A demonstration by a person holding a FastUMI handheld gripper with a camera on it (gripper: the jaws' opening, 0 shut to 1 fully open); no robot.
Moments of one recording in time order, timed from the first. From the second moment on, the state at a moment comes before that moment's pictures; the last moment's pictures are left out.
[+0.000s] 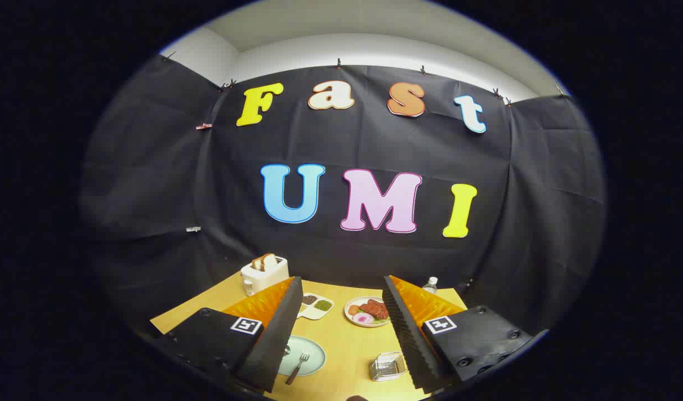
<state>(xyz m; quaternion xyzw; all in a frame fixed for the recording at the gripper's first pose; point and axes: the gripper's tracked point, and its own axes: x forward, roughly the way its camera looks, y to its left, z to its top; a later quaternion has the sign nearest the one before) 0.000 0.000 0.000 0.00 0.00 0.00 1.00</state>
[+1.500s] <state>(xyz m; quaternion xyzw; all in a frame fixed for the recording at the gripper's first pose) 0.039 0.081 -0.183 0.01 0.26 0.05 0.96</state>
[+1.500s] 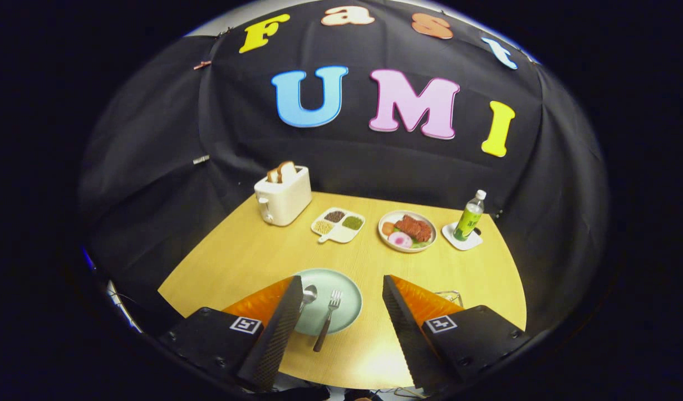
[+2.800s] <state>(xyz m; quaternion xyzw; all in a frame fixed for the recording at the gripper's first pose) 0.060 0.111 -0.420 -0.06 0.59 0.05 0.80</state>
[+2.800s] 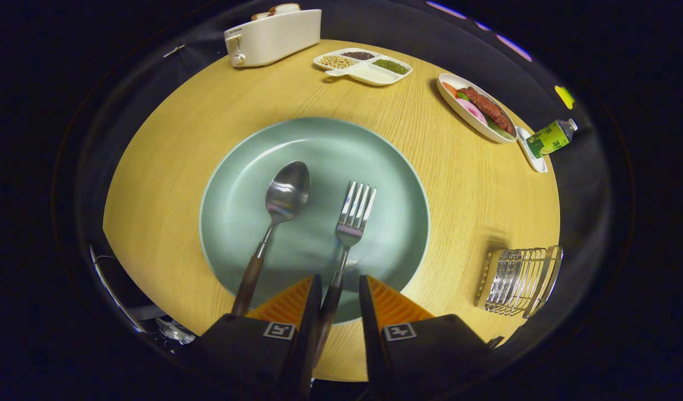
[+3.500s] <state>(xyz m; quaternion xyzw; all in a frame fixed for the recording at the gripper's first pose) 0.063 0.110 -0.406 0.02 0.60 0.09 0.79</state>
